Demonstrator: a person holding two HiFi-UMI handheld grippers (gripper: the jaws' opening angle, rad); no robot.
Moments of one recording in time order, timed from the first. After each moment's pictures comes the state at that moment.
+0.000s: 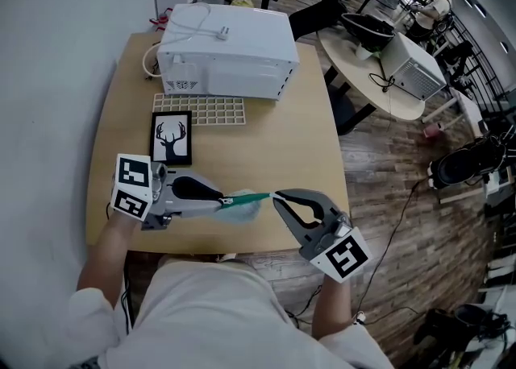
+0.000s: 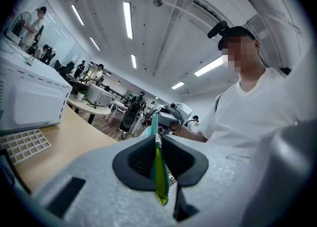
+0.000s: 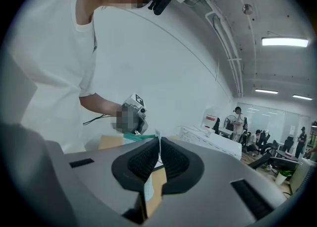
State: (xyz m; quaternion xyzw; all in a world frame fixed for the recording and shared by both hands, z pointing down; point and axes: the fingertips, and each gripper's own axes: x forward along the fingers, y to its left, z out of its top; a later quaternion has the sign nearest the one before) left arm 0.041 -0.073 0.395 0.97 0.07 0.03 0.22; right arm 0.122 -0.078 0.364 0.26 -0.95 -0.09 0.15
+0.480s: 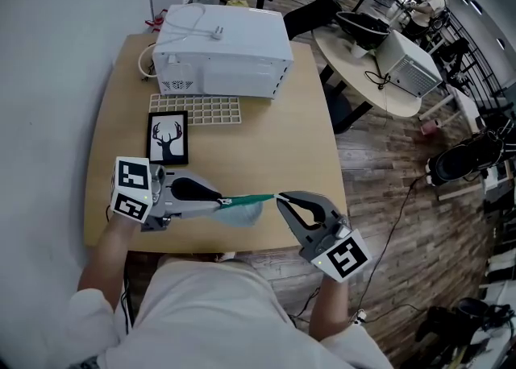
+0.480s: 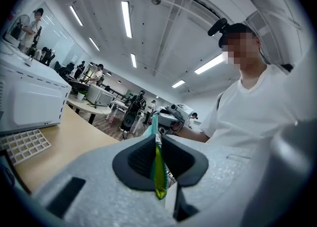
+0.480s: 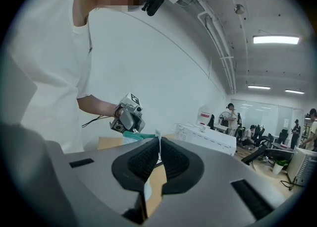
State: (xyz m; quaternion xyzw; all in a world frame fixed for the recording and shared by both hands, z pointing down) left arm 0.048 -0.067 0.400 0.97 0.06 0.04 0.21; right arm 0.140 -0.070 0.372 0.29 -0.94 -0.07 0.15
